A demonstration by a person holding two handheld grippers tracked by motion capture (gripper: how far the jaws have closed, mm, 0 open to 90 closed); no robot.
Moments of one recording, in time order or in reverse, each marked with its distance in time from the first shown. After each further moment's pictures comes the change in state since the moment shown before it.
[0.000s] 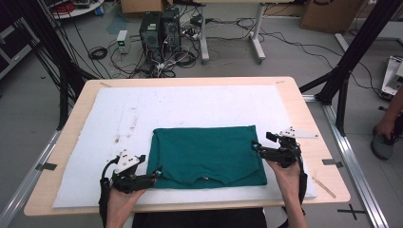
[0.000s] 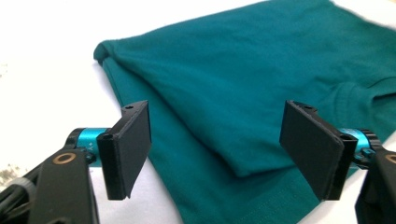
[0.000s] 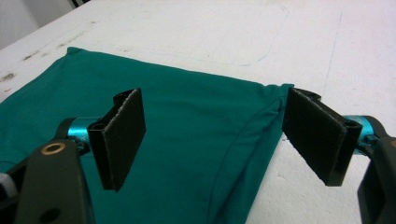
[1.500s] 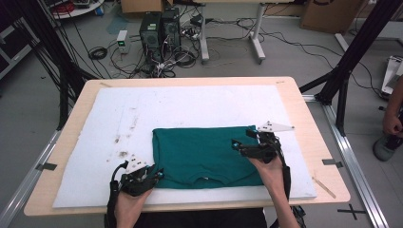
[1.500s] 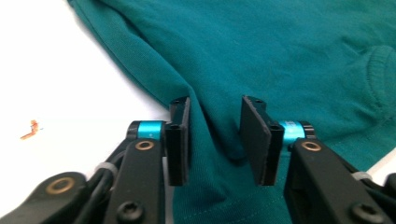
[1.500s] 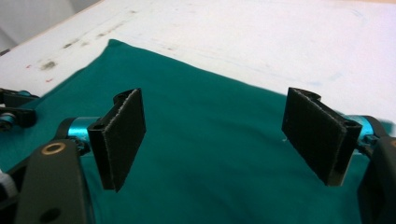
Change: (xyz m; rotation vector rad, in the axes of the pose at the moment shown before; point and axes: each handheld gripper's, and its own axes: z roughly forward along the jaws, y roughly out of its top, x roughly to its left) left arm -0.004 -0.021 0.021 0.087 -0.022 -0.067; right arm 0.041 0.022 0.034 0.056 0.114 -0.072
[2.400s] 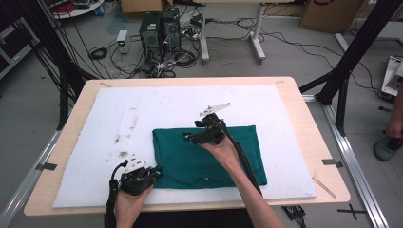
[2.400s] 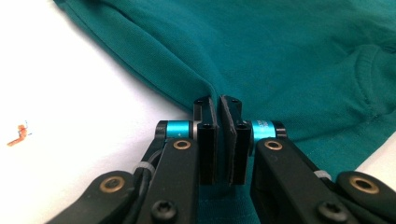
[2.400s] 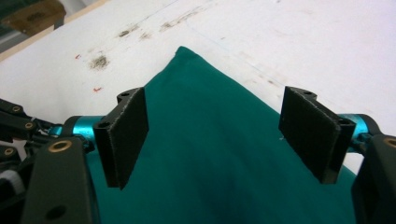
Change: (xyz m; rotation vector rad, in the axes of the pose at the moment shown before) left arm 0.003 0.000 0.001 0.005 -0.023 0.003; right arm 0.065 0.061 0.128 0.163 0.227 -0.136
